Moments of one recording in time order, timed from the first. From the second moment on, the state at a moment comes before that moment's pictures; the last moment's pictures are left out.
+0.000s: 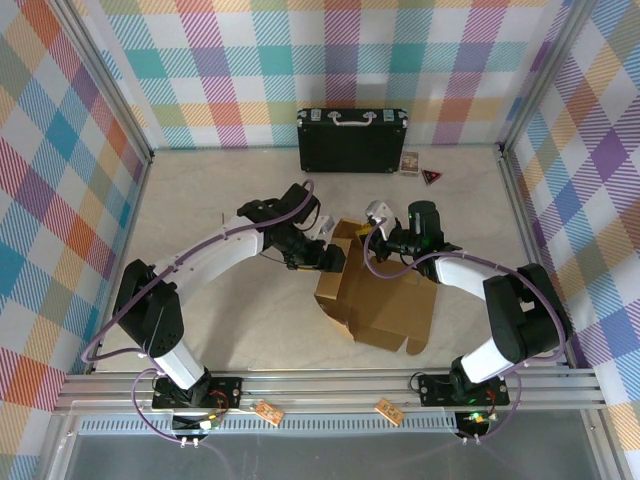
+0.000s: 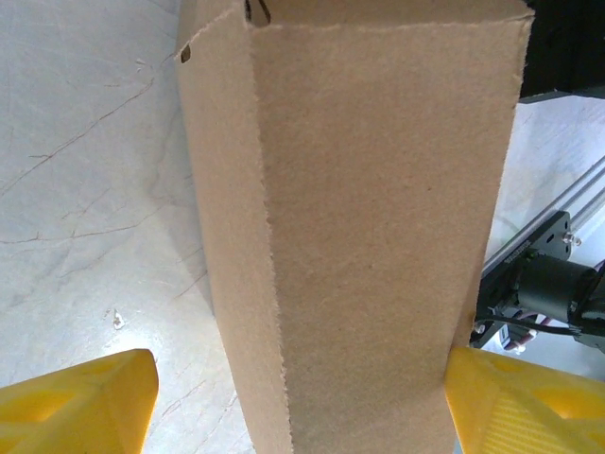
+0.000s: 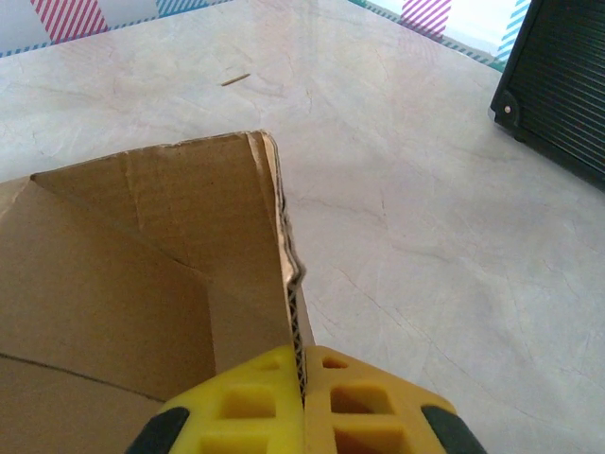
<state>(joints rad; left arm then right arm) -0.69 1.65 1.38 -0.90 0.43 -0.43 0.35 1.53 0.71 0.34 -0.63 -0.30</state>
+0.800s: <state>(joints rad) -0.78 1.58 1.32 -0.98 0.33 -0.44 0.35 1.53 0.71 0.34 -0.62 -0.30</state>
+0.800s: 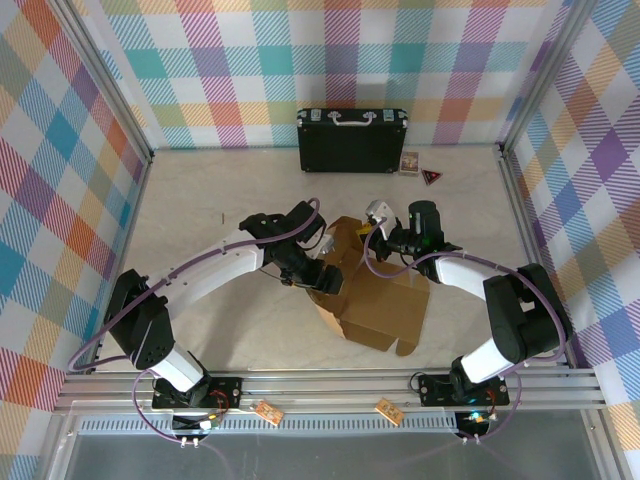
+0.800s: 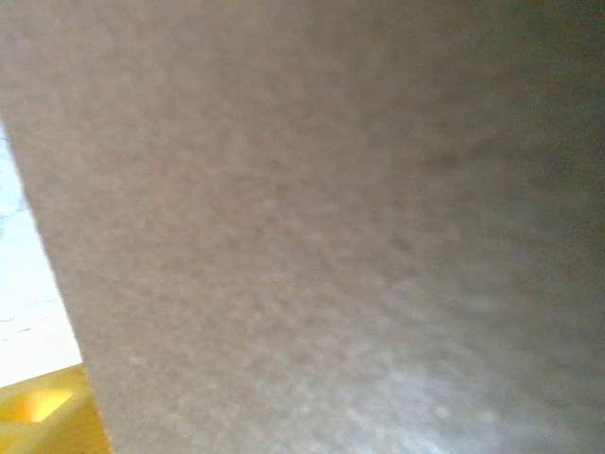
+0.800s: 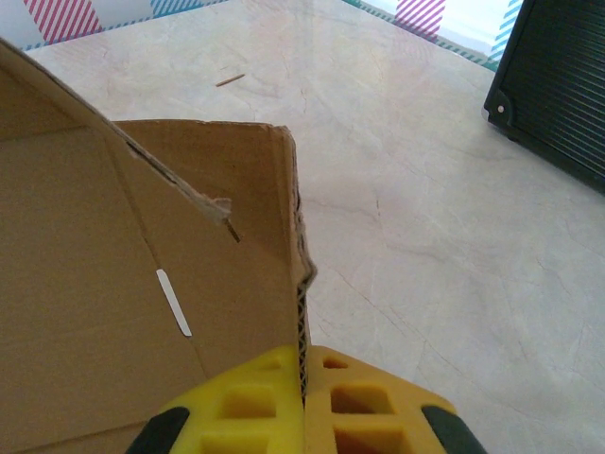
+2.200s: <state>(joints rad) -0.79 1.60 1.35 -1.13 0.12 -0.33 0.45 1.67 0.69 0.70 -0.48 -0.19</state>
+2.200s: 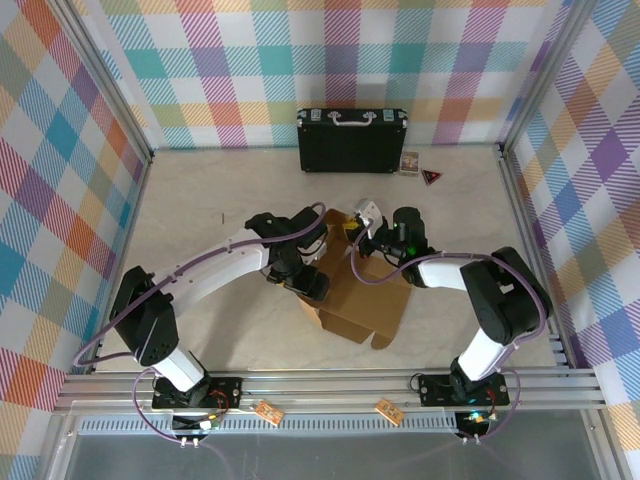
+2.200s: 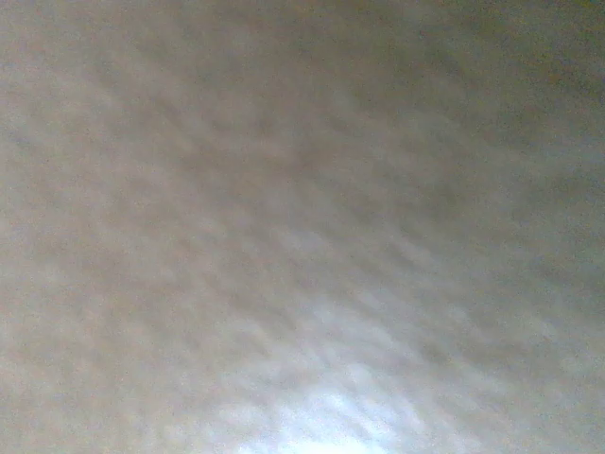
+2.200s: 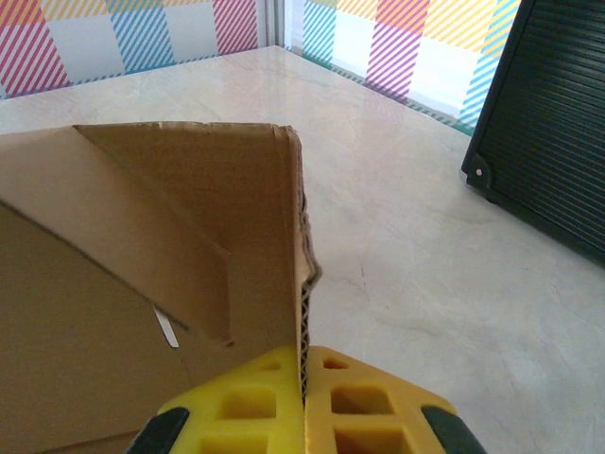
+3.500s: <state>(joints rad) -0.56 1.48 1.27 -1.07 0.51 -0.28 0.45 1.71 0.69 0.72 -0.52 -0.22</state>
